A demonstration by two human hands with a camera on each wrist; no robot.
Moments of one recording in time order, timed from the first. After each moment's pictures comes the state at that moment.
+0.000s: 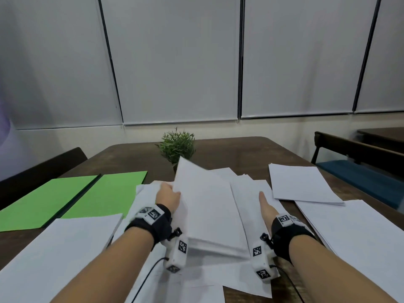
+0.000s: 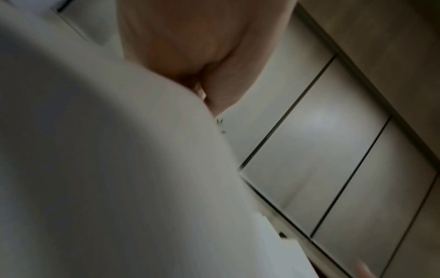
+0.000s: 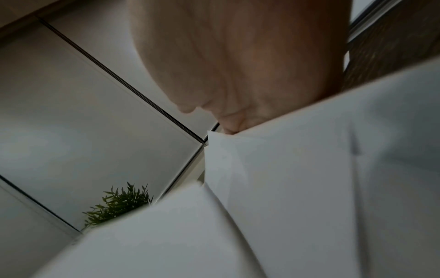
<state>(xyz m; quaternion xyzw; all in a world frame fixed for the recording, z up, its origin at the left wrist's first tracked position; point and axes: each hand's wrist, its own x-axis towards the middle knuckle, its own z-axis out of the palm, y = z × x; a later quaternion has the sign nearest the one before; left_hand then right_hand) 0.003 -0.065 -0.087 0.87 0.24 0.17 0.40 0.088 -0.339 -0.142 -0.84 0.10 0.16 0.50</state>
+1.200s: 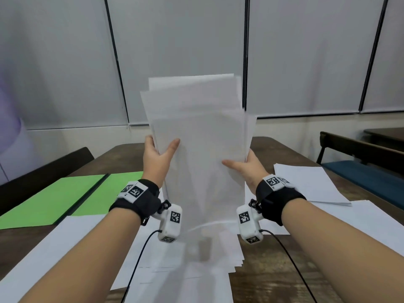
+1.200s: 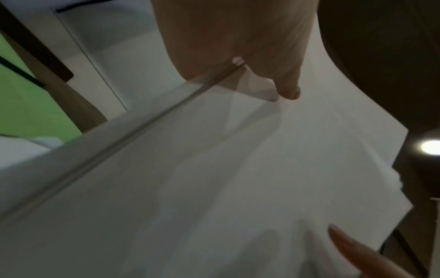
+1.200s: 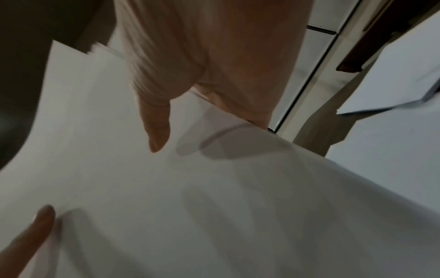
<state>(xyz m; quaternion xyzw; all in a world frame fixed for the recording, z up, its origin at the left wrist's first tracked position) -0.029 -0.051 0.003 0.67 0.00 0.43 0.60 0.056 -0.271 -0.026 -0.62 -0.21 0.02 0.75</state>
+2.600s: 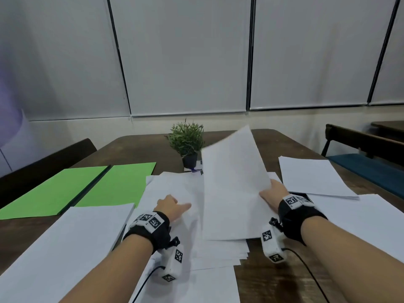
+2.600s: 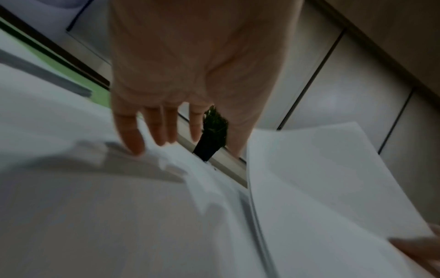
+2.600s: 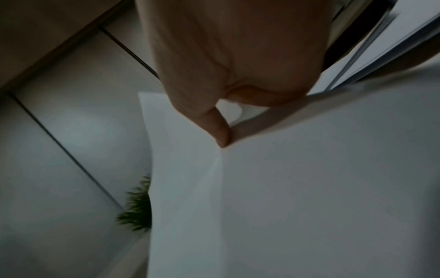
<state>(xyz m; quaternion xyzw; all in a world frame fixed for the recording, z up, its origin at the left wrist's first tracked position) -0.024 -0.036 -0.127 0.90 0.29 0.02 0.33 0.072 -0.323 -0.101 -0.89 -0.01 0.00 0.46</state>
